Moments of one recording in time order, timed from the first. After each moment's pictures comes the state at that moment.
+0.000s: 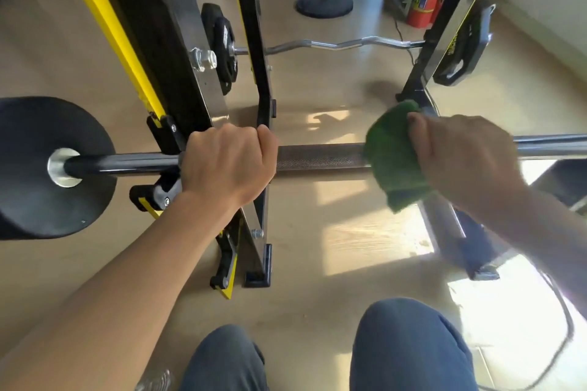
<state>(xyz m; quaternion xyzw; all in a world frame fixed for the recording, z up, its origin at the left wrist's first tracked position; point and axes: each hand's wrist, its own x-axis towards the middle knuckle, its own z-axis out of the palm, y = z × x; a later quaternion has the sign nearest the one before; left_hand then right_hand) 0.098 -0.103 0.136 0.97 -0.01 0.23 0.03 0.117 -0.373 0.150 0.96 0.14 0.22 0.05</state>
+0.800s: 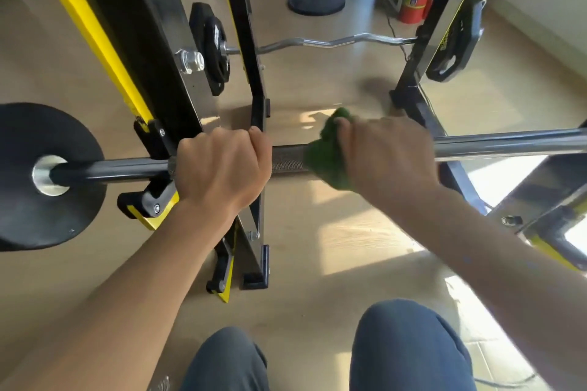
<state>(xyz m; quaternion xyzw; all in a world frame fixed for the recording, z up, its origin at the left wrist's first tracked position) 0.098 -0.107 0.133 0.97 0.02 0.26 0.01 0.107 -0.308 0.156 0.97 0.17 0.18 0.05</state>
